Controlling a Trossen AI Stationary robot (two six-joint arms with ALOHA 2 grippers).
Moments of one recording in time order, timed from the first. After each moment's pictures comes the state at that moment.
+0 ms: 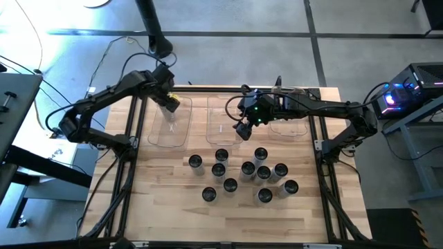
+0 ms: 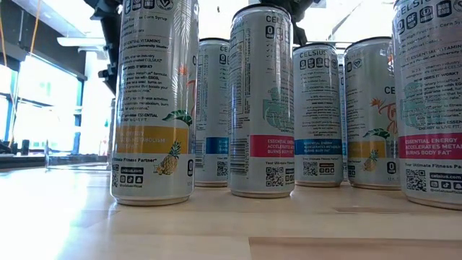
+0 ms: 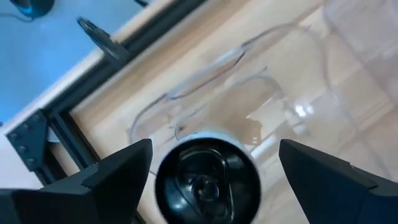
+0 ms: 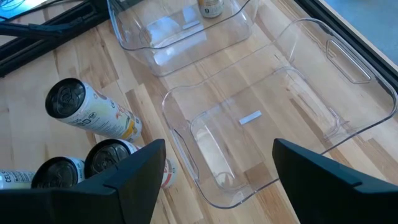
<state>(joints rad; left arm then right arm) 0.77 1.33 1.15 -1.03 -0.17 -0.09 -0.13 1.55 1.51 -0.79 0.07 0.36</state>
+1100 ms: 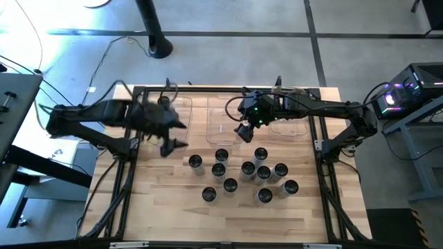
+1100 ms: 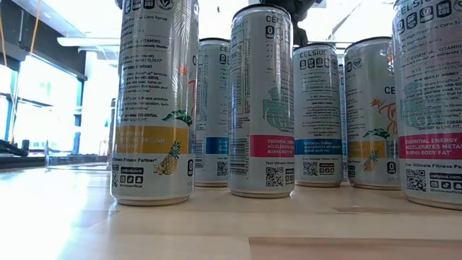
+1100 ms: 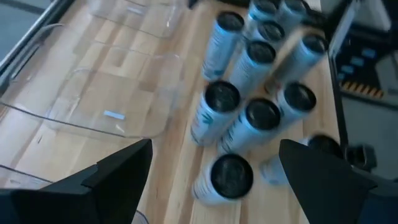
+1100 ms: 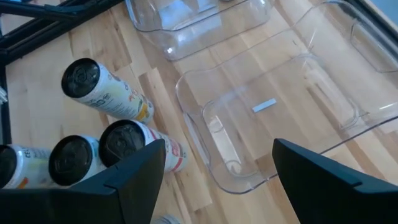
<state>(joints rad) -0.07 1.11 1.29 -0.91 -0.09 -0.28 -0.13 1.55 1.51 -0.83 0.00 0.35</state>
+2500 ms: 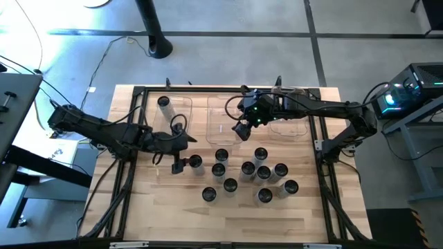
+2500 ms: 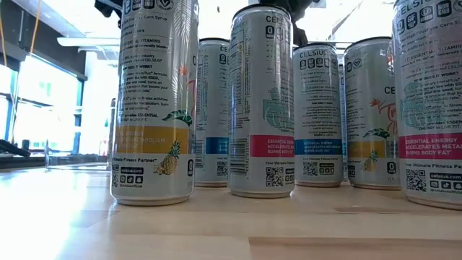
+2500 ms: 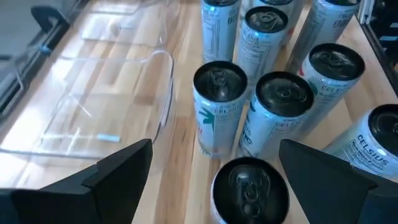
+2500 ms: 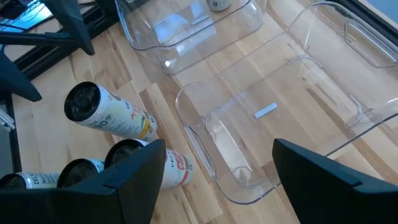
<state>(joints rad) -0.25 1.11 0.89 -0.44 -0.31 -0.16 -0.13 1.55 1.51 -0.79 0.02 0.44</state>
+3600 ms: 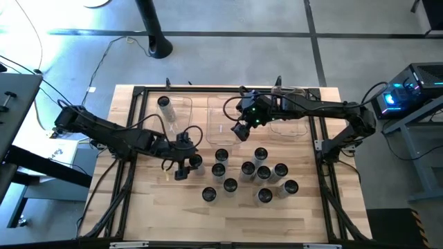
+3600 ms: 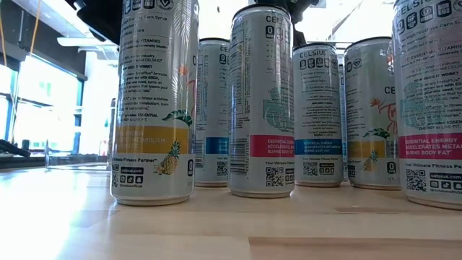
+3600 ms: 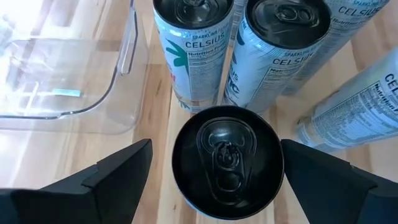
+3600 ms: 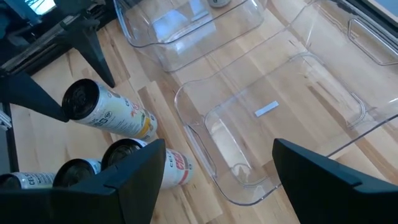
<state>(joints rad) -0.25 1.26 0.89 -0.50 -0.21 -0.22 -0.13 1.57 1.51 -0.79 0.02 0.44</state>
